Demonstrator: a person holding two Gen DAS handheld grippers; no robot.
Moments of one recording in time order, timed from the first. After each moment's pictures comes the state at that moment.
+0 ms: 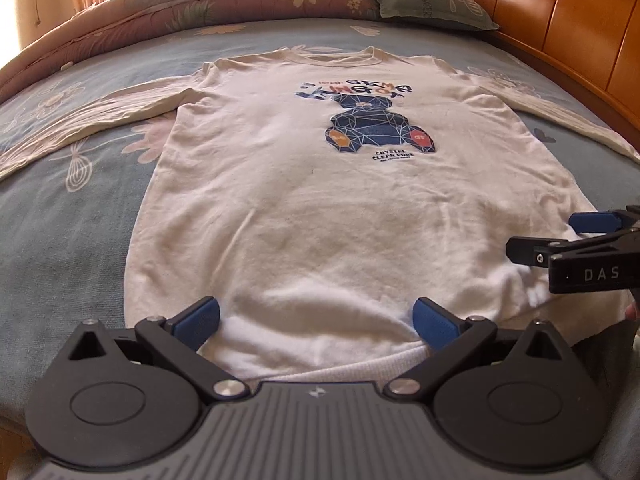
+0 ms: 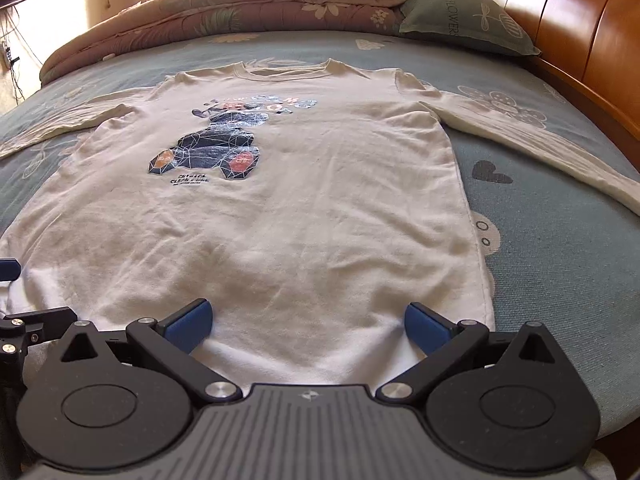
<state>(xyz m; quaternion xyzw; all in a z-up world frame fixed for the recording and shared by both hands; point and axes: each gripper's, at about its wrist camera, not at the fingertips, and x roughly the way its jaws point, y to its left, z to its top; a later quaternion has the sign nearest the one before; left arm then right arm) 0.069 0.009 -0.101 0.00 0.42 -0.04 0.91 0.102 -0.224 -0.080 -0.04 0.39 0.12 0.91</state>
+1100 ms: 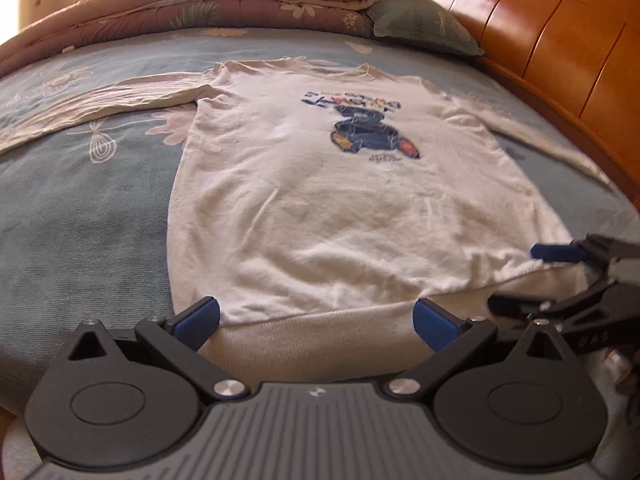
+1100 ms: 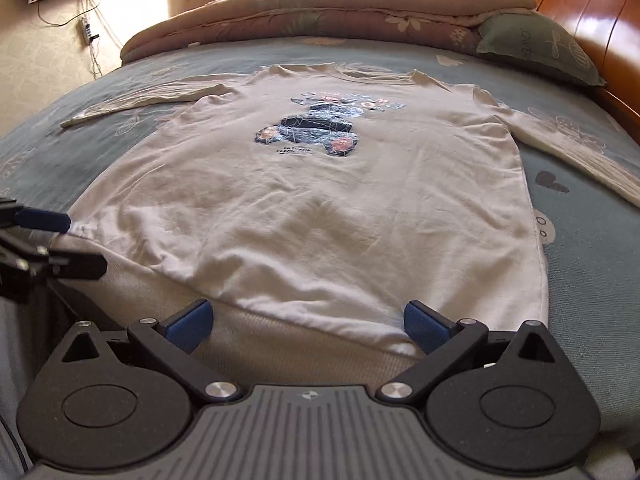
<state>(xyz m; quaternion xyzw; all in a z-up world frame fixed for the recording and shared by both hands) 0.030 0.049 -0.079 -0.07 0.39 -0.09 0.91 0.045 -0.213 -0.081 -0.07 0.36 0.23 0.90</state>
